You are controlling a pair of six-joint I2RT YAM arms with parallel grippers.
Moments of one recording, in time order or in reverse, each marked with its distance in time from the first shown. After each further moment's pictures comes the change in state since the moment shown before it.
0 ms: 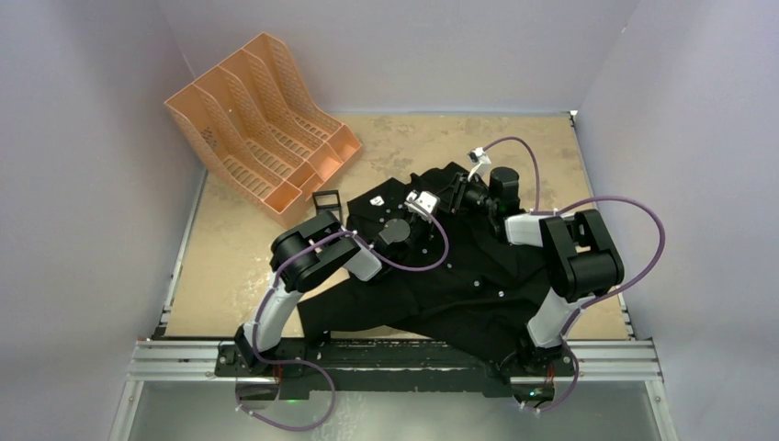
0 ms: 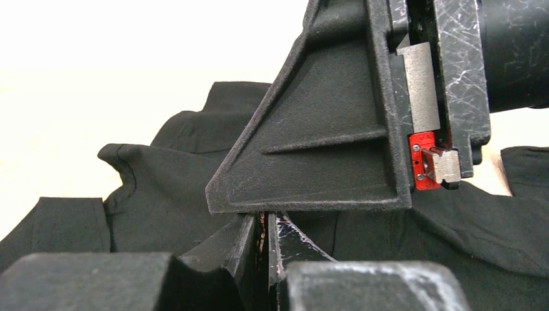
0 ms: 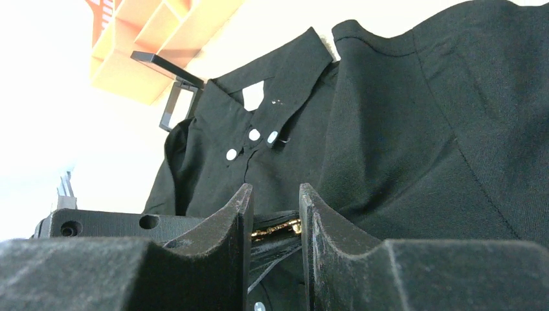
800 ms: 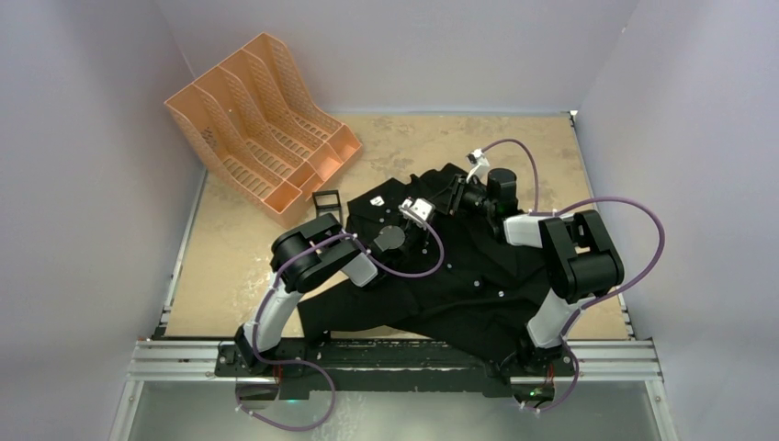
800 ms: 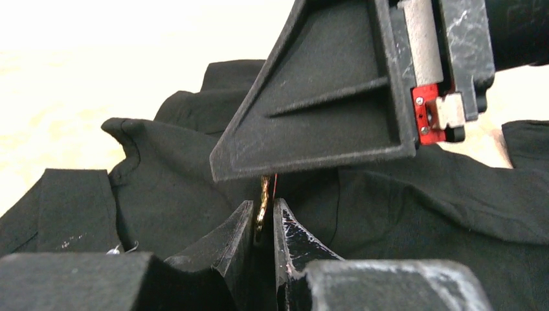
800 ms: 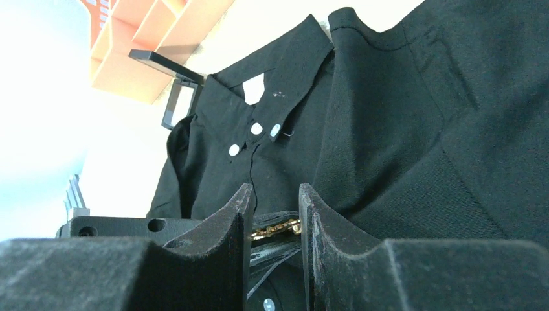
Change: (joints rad) left arm -0.007 0.000 -0.068 0.062 -0.005 -0.002; right arm 0.006 -0.010 -0.005 -0.030 0.022 0.030
